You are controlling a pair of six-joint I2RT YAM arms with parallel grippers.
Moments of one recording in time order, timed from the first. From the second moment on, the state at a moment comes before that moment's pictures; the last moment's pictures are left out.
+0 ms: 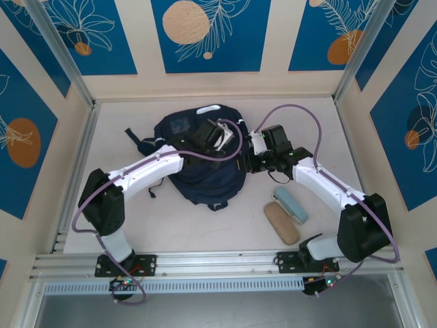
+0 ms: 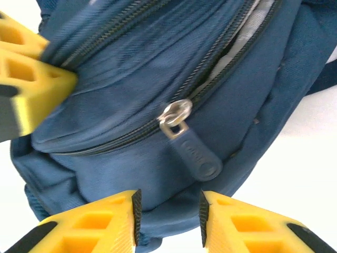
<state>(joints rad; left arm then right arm) -0.77 1.72 1.42 -0.59 -0.09 -0.06 0.43 1.38 0.99 -0.50 -0.33 0.19</state>
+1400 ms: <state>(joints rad) -0.77 1.66 1.39 -0.60 -0.09 -0.05 0.44 1.46 1.05 -0.47 -0.43 0.05</state>
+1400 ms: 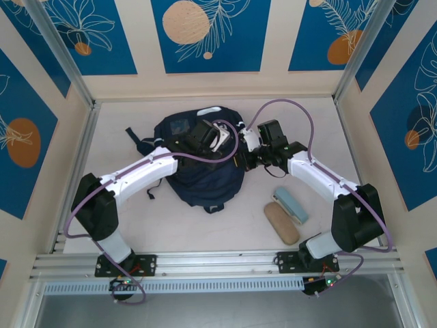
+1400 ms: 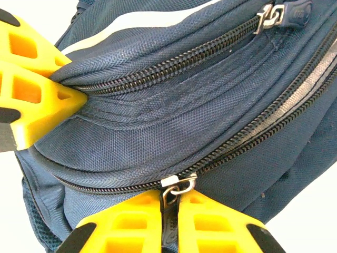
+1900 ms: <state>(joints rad) -0.77 1.68 1.40 -0.60 -0.10 -0.14 0.49 1.37 0.96 -0.38 -0.53 0.20</state>
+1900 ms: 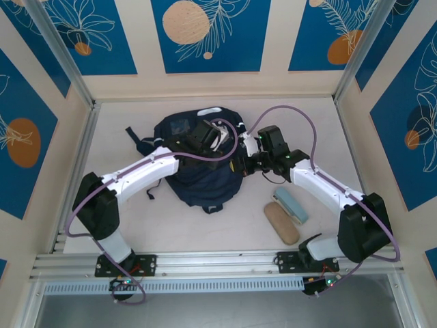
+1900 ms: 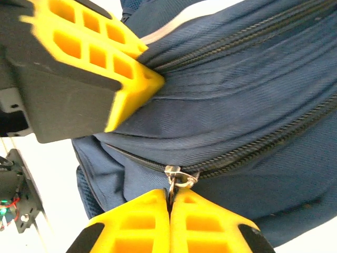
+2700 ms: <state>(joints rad) -0.73 1.62 1.27 -0.42 -0.01 -0.14 0.31 1.26 0.92 -0.31 -0.68 0.70</state>
